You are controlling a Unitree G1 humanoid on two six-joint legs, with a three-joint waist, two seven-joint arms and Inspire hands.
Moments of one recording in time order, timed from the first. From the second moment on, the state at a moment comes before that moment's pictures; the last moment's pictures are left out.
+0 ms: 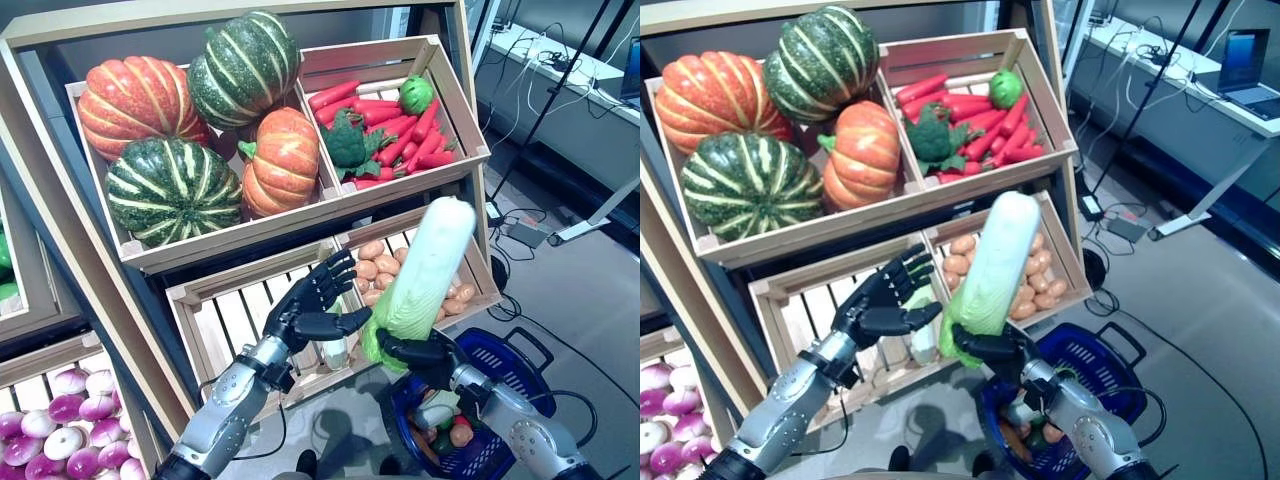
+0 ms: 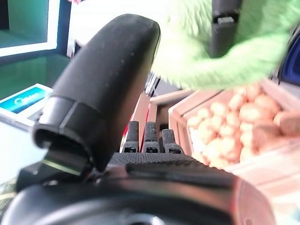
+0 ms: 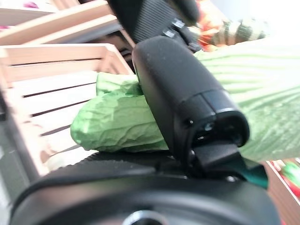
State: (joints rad) left arm 0.05 0.49 -0.36 -0.06 -0.73 -0.14 -0.09; right arm 0.12 -0.49 0.25 0.03 1.01 0.17 0.26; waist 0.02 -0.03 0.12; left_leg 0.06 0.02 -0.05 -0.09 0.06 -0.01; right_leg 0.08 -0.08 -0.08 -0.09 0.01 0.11
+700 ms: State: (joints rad) left arm 0.07 0.46 -0.22 -0.05 -0.70 -0.24 0.05; right arm 0.05 -0.30 0.05 0.09 1.40 -0.25 0.17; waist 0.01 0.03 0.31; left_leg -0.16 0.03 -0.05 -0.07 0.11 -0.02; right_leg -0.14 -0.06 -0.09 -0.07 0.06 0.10
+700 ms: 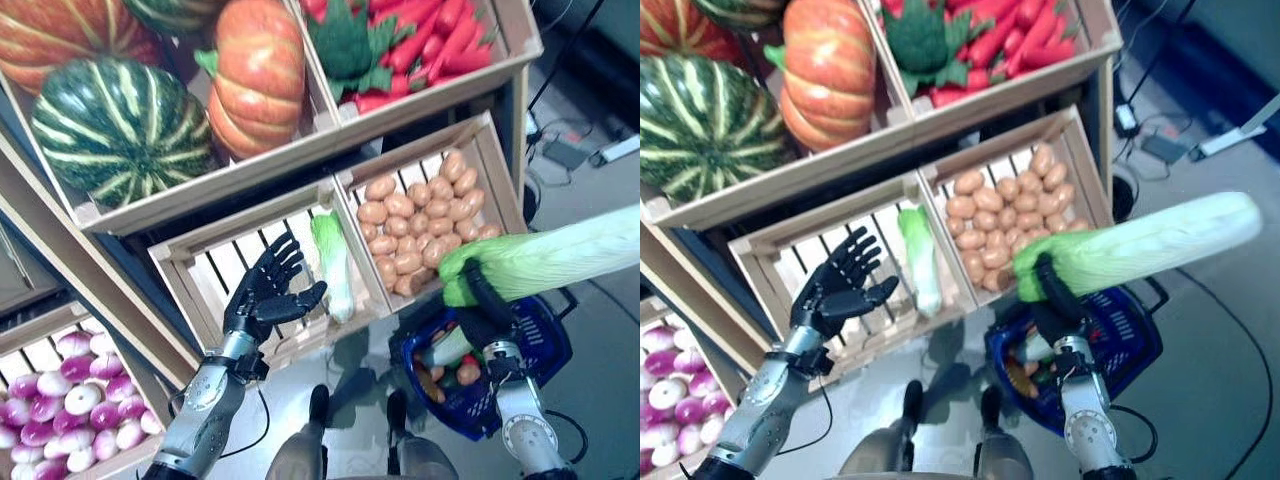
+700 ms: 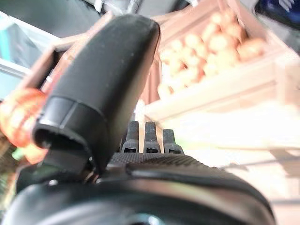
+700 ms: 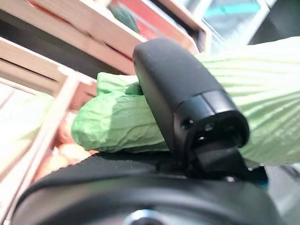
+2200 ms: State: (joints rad) left arm -0.24 0.40 -0.19 0.00 -0.51 -0.40 0.44; right arm -0.36 -0.35 0.06 0.43 1.10 -0.03 -0.42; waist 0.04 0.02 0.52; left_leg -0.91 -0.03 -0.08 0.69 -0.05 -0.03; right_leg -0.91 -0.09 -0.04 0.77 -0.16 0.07
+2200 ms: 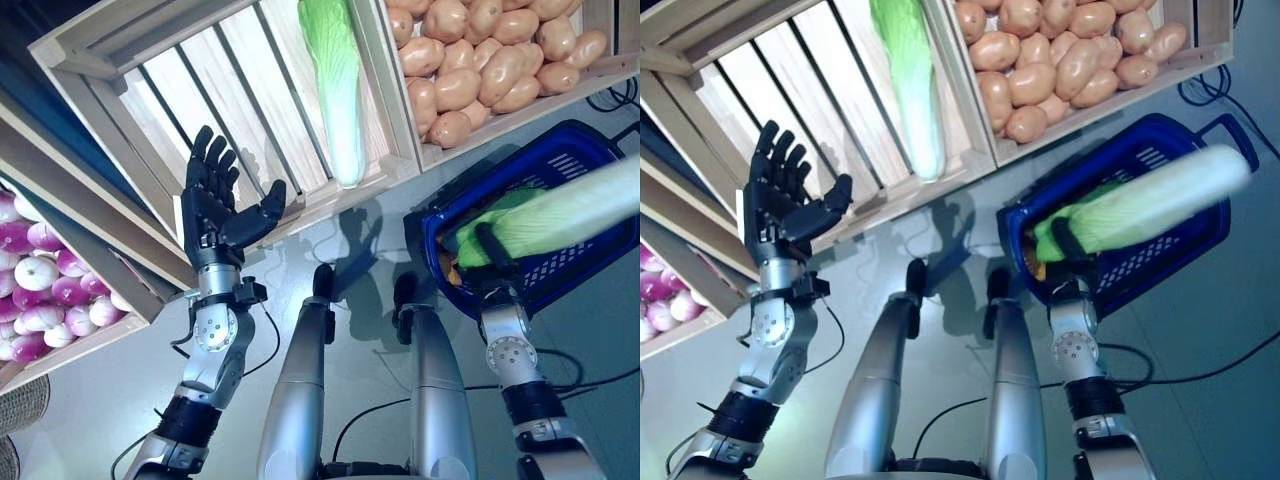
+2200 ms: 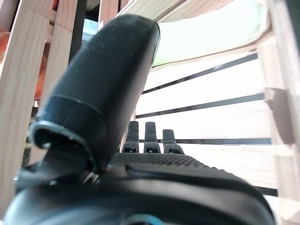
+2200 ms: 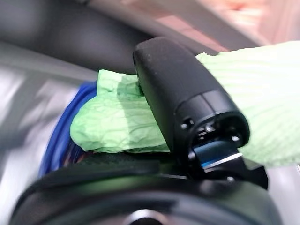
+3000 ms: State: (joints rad) left arm -0.29 0.45 -0.19 0.02 -0.50 -0.34 0.40; right arm -0.54 -0.43 0.04 0.87 1.07 0.09 -0.43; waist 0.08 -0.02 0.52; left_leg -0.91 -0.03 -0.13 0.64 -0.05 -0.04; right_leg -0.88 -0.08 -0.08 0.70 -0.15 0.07
